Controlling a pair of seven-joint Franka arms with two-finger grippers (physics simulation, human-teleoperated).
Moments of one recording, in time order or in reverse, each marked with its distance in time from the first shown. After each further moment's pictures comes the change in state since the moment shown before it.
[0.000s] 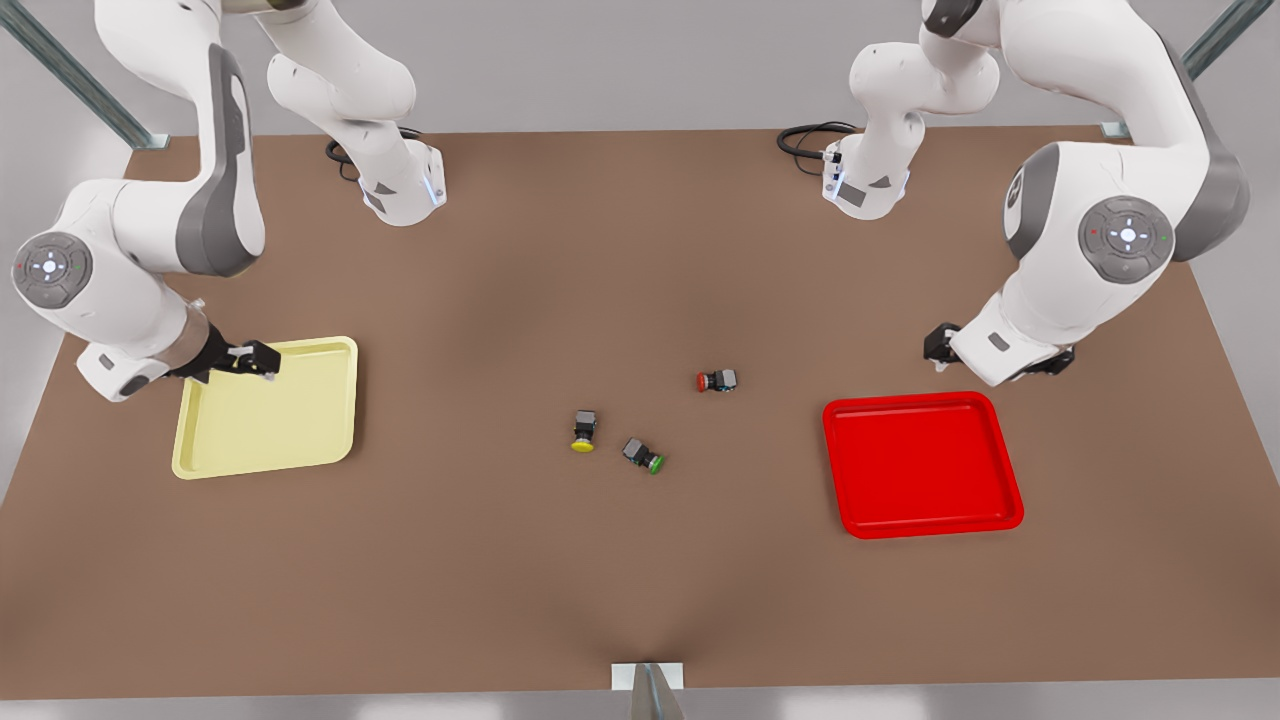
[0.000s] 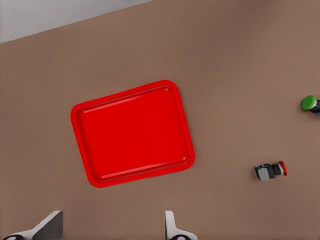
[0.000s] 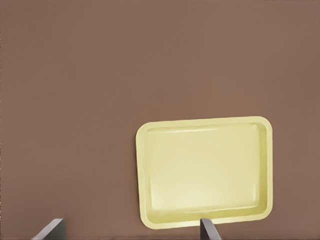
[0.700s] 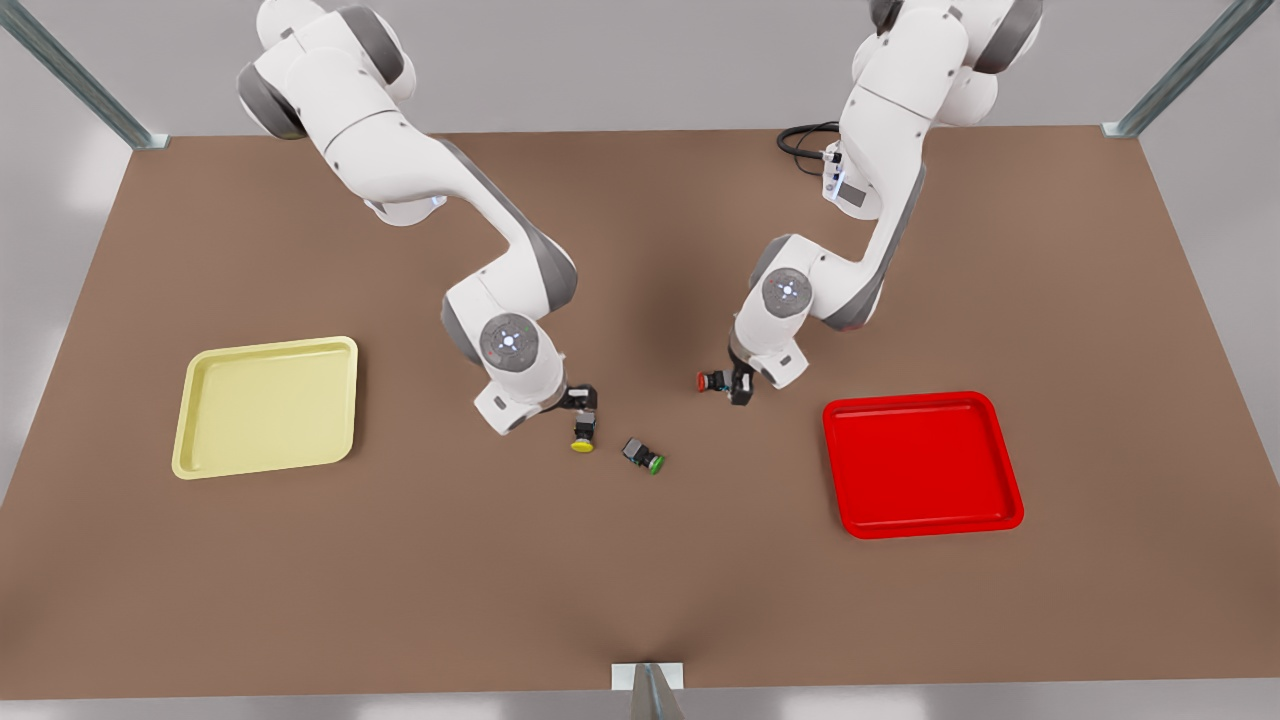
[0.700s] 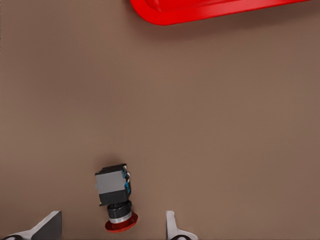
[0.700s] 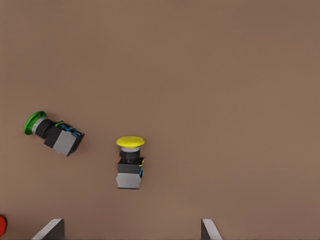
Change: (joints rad) left arm -0.393 0.093 -0.011 -0.802 -0.223 1.004 -2.007; right arm 0.477 0.473 0.156 0.203 0.026 0.264 0.739
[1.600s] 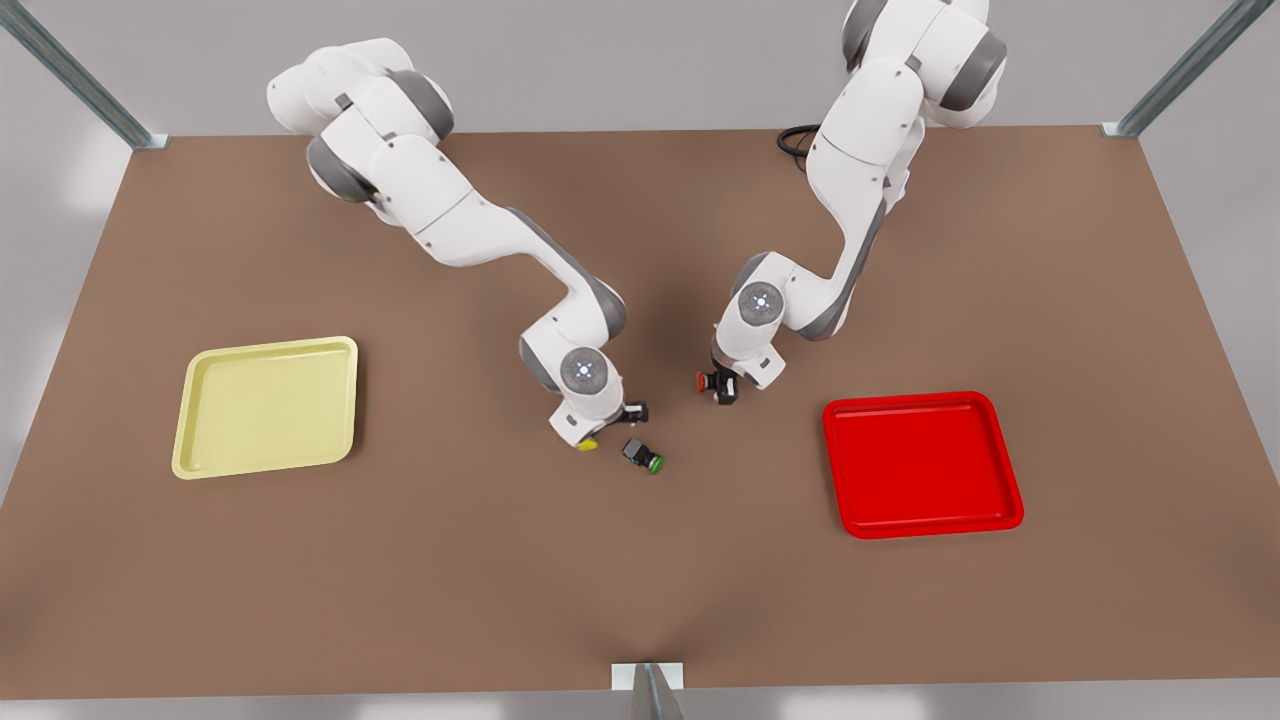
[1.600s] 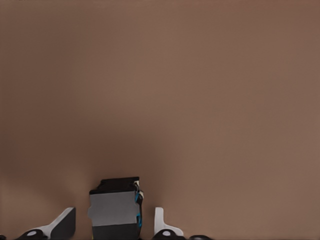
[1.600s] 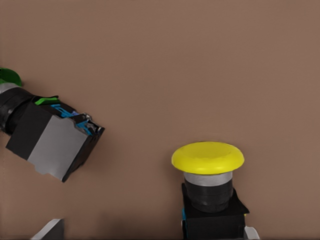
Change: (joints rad) left arm -0.052 0.148 0.008 -0.045 0.001 0.201 -0.135; right arm 0.132 0.301 -0.013 0.065 -0.039 0.296 0.073
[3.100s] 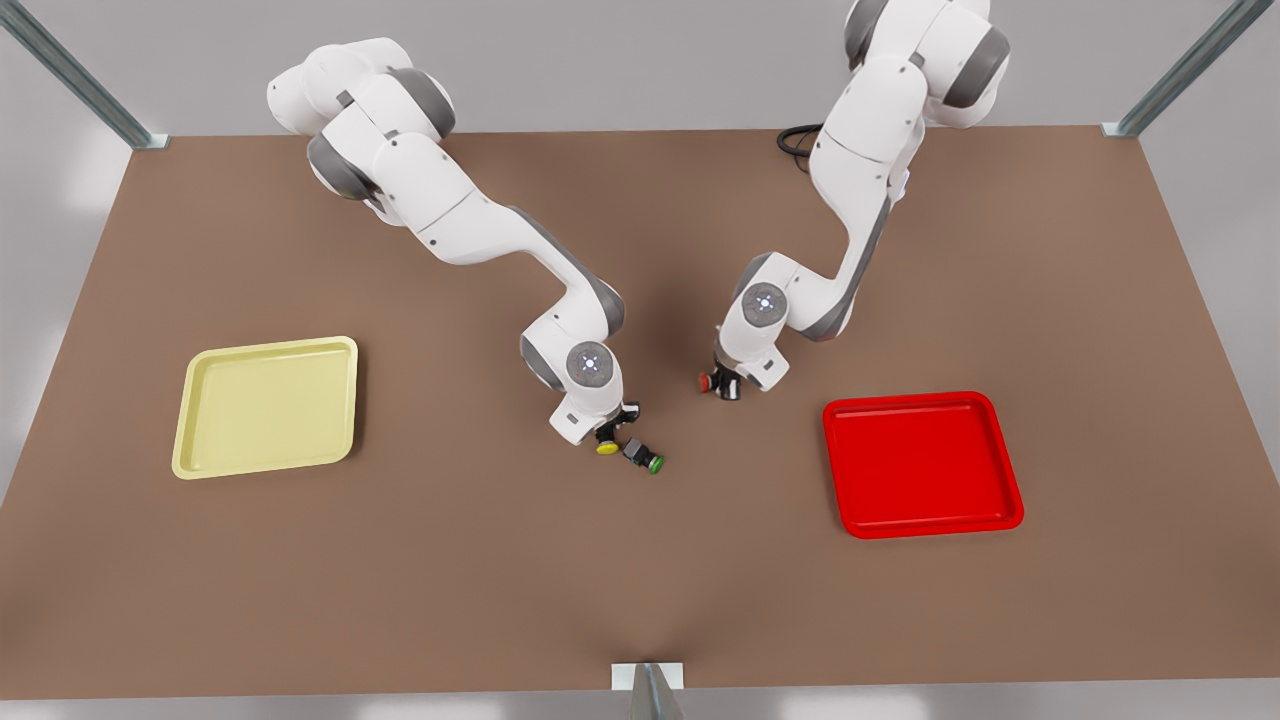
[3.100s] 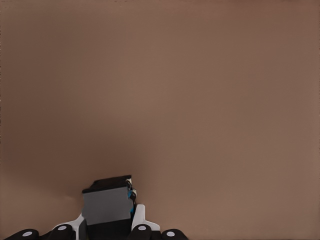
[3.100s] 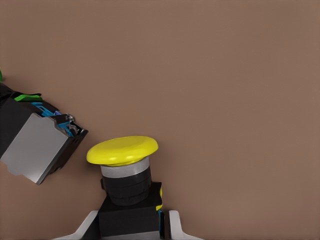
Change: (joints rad) left arm 0.001 -0.016 0.013 0.008 0.000 -0.023 0.015; right arm 0.014 -0.009 -0.019 -0.022 -0.080 -0.018 -0.004
